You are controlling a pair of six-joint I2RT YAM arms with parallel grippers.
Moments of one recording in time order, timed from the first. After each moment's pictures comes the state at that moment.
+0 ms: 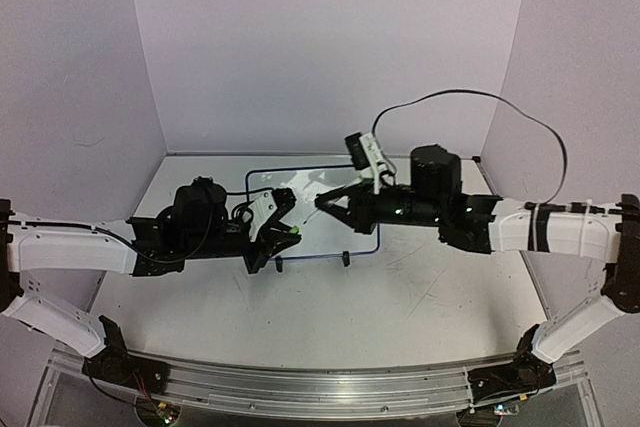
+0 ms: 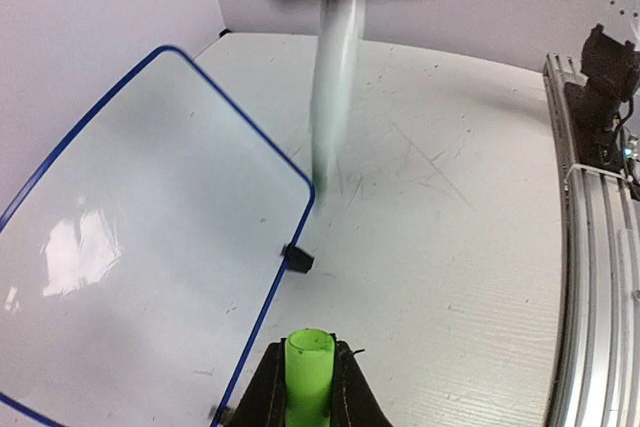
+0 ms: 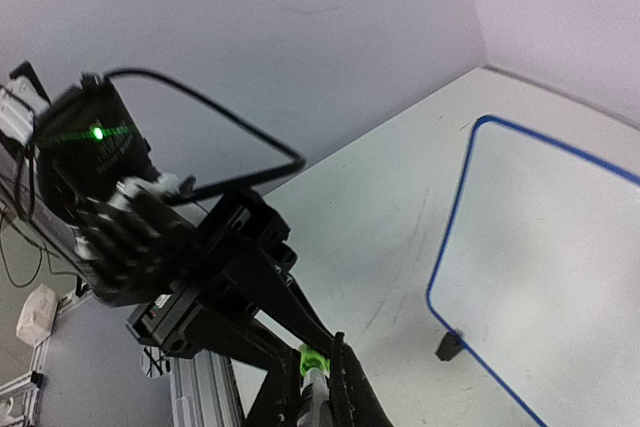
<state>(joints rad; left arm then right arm) -0.97 1.29 0.75 0.19 0.15 0.19 0.87 1.45 0.99 0.28 -0.39 0.34</state>
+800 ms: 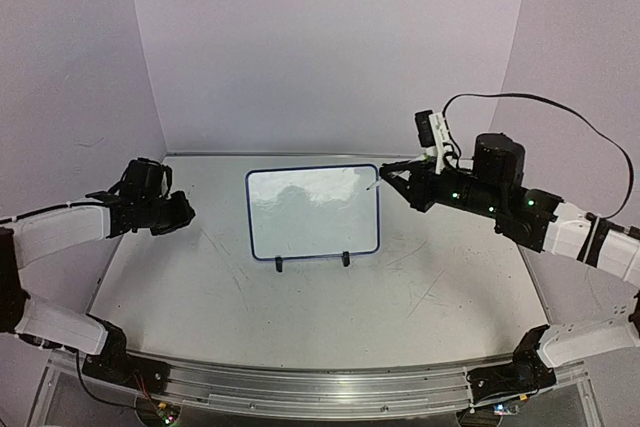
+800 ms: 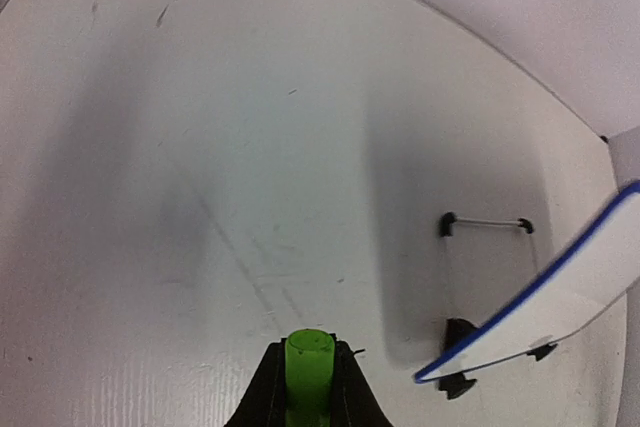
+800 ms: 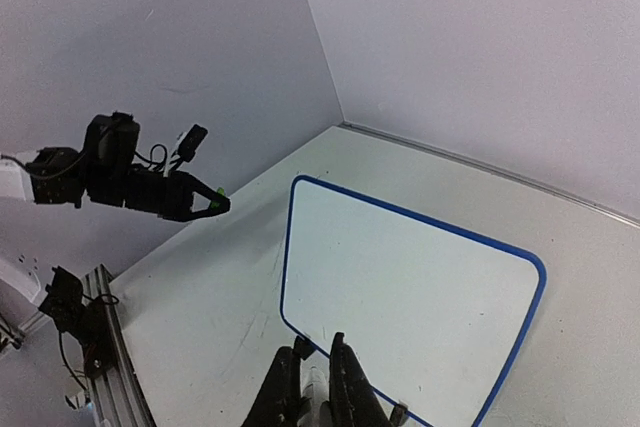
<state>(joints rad) -0.35 1.21 0.74 -0.20 0.00 -0.59 0.70 1.15 0.91 0.09 -0.26 0.24</state>
